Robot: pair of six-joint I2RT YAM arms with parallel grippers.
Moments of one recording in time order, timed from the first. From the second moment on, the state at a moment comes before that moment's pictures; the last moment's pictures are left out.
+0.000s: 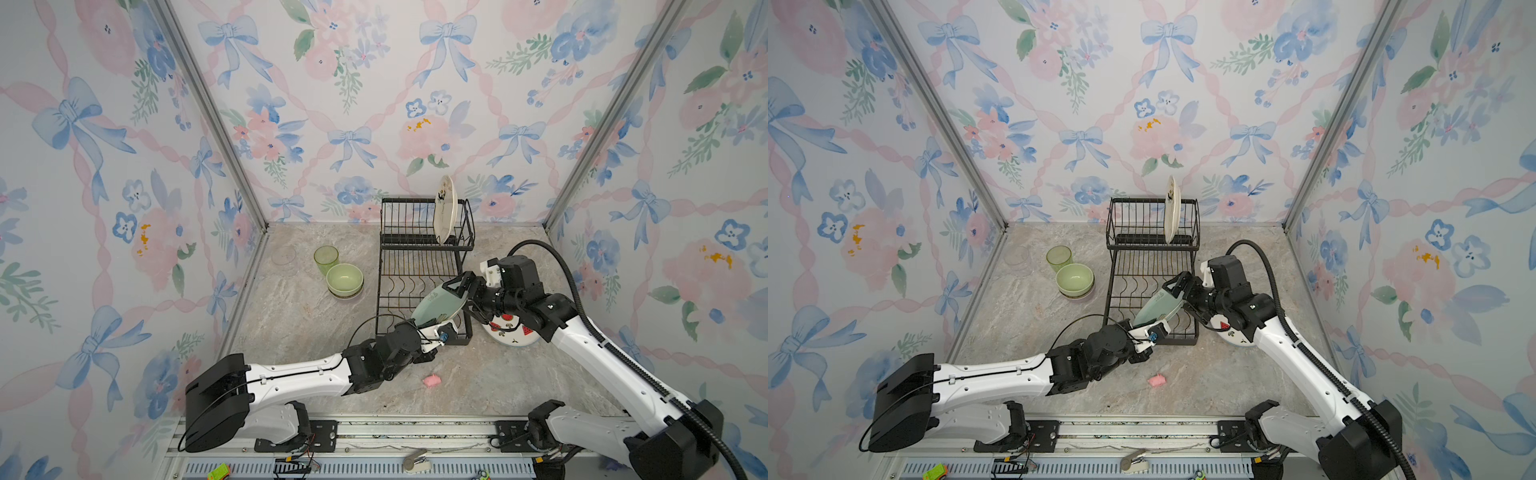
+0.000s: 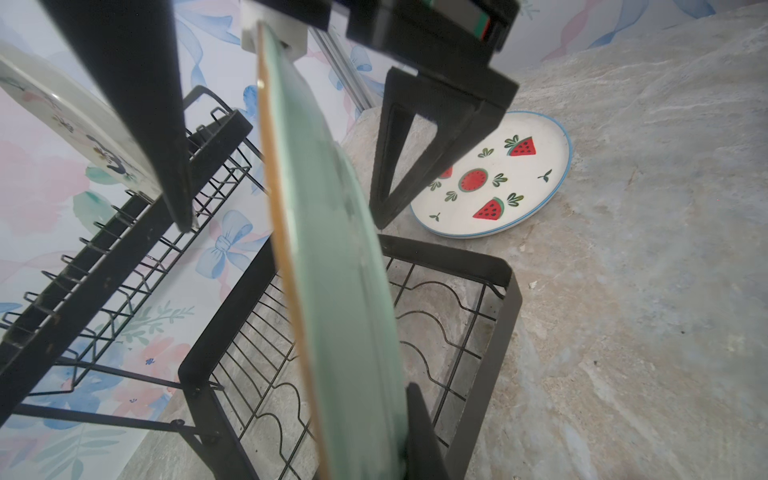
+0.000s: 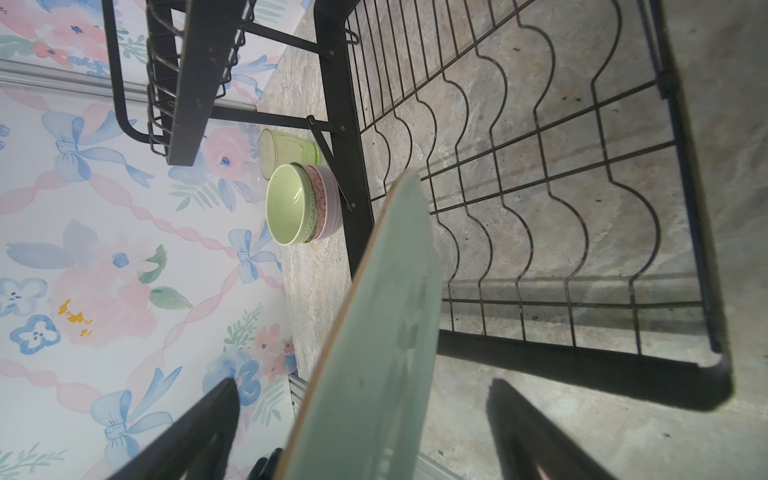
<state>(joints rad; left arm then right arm) -1.18 1.29 0.72 0.23 -0.42 0.46 0.47 1.15 1.01 -0.54 -0.38 1.04</state>
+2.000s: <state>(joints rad) -1.21 1.41 0.74 0.29 -0.55 0.66 0.41 1.15 0.98 -0.60 -0.40 1.07</state>
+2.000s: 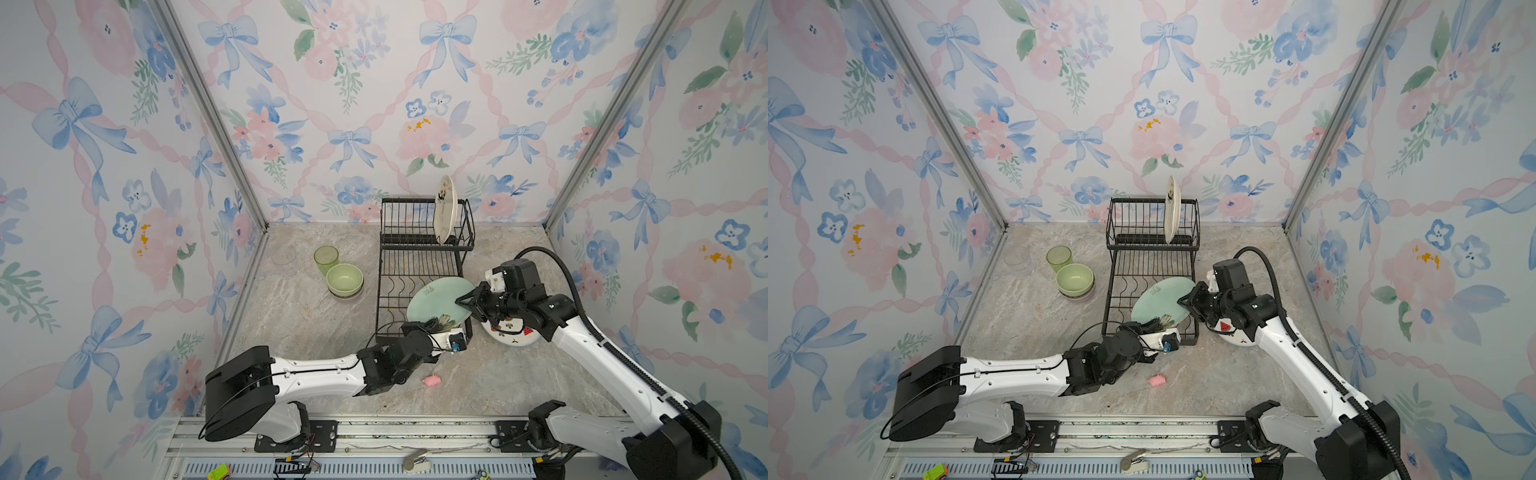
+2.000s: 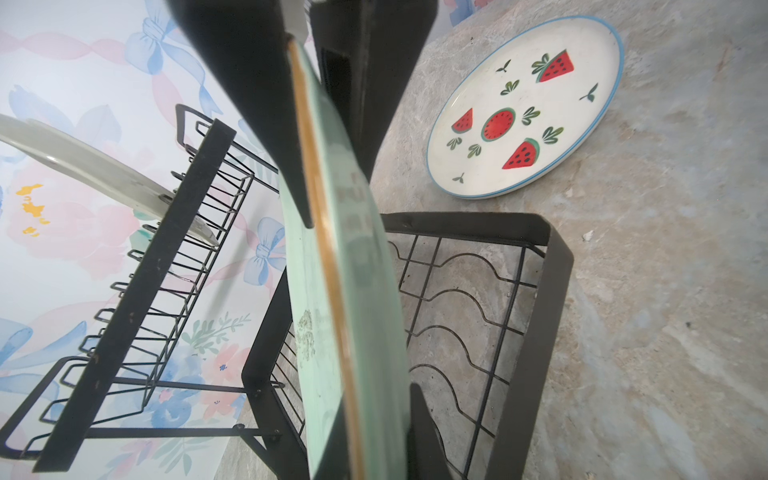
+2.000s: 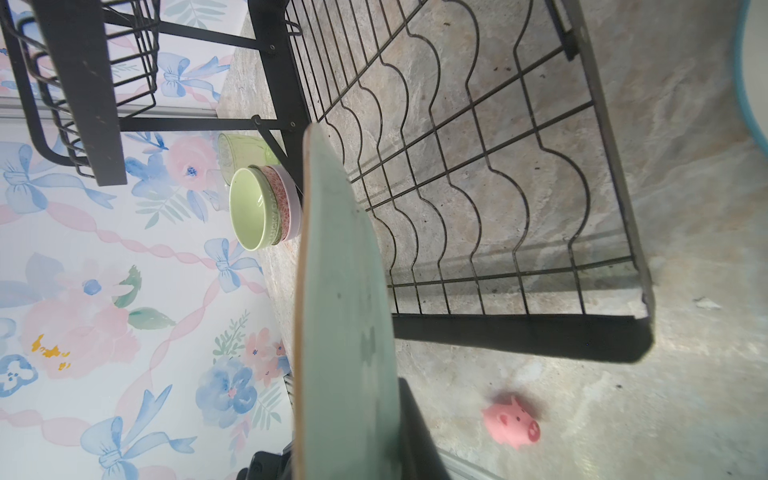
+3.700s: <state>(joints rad) -1.20 1.25 0.67 0.47 -0.45 0.37 0.14 0.98 0.81 -0.56 -0.42 1.01</state>
